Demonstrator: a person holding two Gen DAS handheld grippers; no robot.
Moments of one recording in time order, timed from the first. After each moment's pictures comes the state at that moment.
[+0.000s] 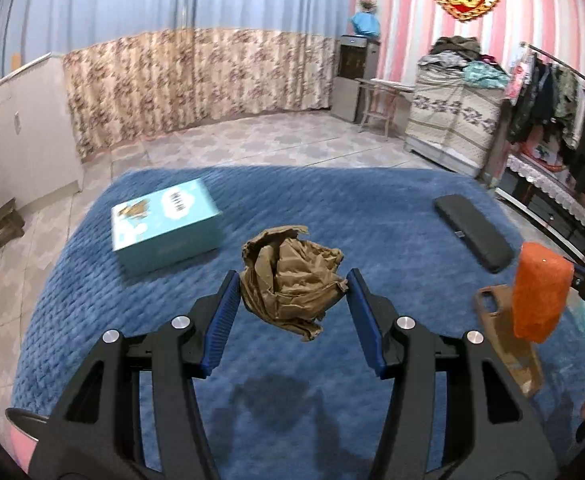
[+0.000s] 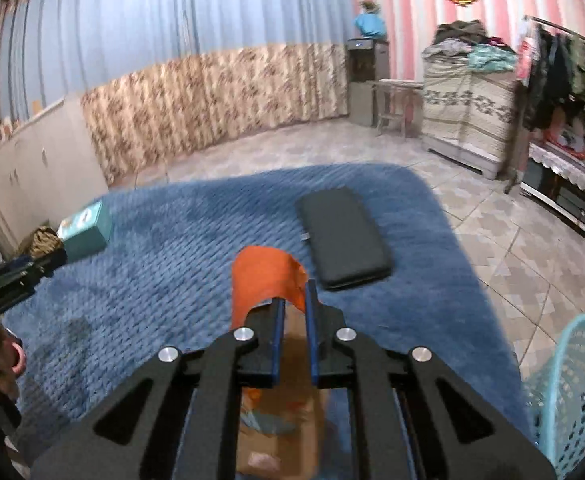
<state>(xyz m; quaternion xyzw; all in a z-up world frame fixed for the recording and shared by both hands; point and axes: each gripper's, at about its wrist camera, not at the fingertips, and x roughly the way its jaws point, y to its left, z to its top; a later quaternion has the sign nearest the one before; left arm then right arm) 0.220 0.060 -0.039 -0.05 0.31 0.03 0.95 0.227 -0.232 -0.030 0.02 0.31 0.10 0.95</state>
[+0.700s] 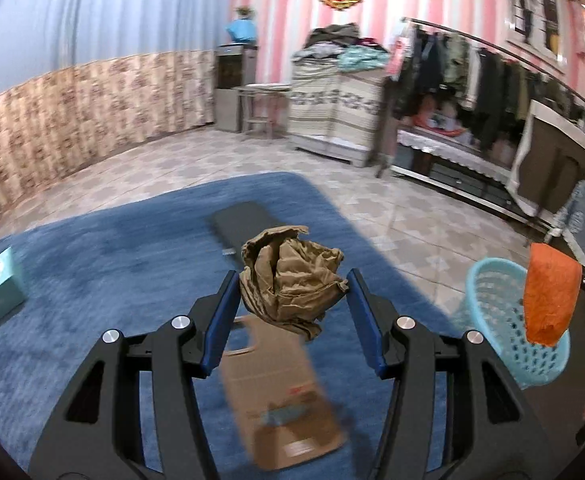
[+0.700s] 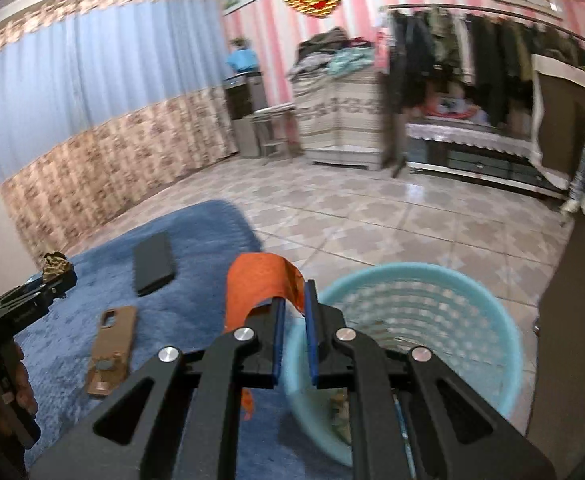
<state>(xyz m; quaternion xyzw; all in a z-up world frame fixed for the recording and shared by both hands) 0.218 -0.170 -0.014 0.00 0.29 -0.16 0.94 0.115 -0.453 -0.003 0.12 0.26 -0.09 0.96</state>
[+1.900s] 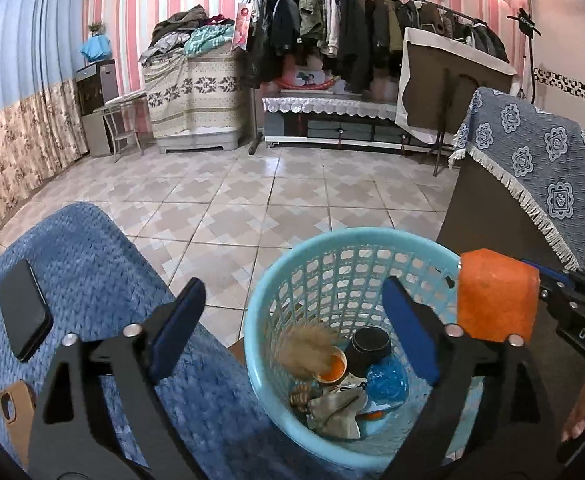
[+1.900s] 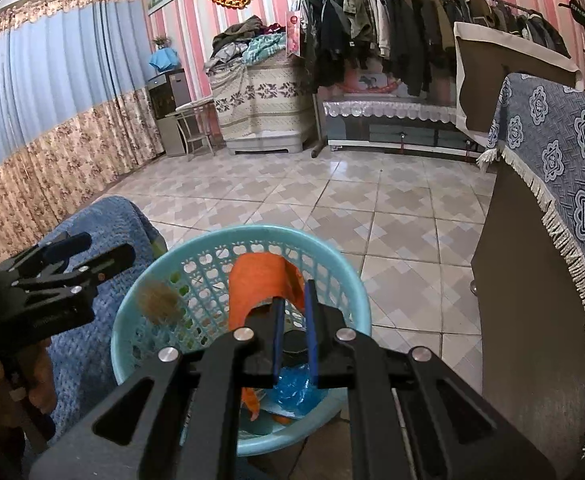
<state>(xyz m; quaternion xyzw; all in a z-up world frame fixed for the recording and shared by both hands) 0.200 -0.419 -0.045 0.10 0.29 -0.35 0.88 0.065 -0.564 -0.053 0.14 0.28 -0.21 0.93</state>
